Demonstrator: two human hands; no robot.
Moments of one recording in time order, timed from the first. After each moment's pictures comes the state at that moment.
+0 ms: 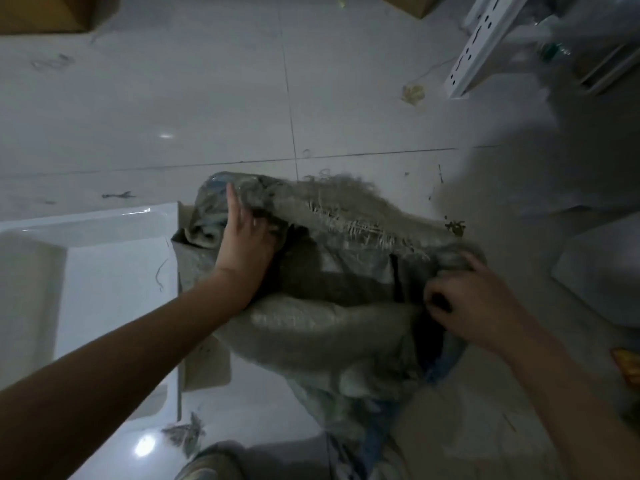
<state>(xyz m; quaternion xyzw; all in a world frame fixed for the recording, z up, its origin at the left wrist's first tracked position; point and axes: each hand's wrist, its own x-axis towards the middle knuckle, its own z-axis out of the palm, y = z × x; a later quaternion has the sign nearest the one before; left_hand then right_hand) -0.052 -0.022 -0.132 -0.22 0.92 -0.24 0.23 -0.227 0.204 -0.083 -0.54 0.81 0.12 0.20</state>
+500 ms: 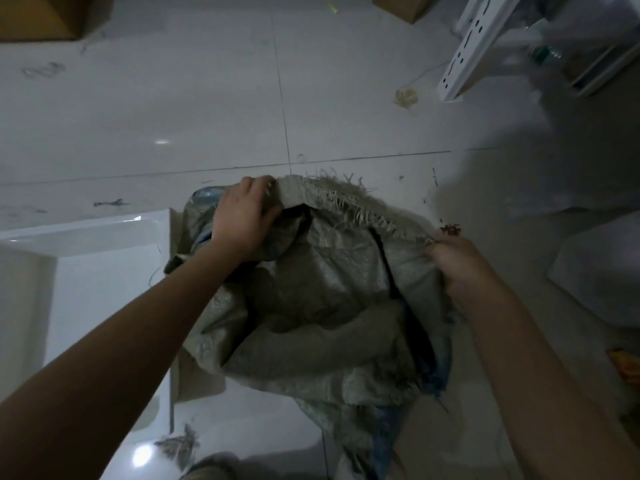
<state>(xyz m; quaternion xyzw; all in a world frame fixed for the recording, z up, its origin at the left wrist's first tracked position) -0.084 -0.065 -0.146 -0.37 0.91 0.18 -0.03 -0.250 0.160 -0.110 0.02 0.80 -0.46 0.38</state>
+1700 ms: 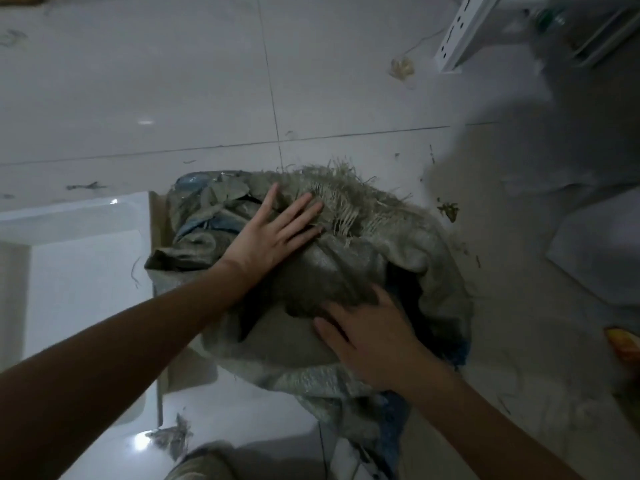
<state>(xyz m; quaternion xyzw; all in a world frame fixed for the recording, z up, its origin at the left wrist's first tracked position) -0.068 -0.022 -0.185 0.00 0.94 -0.30 0.17 -0.129 0.183 -0.140 -0.54 0.80 -0.04 0.26</state>
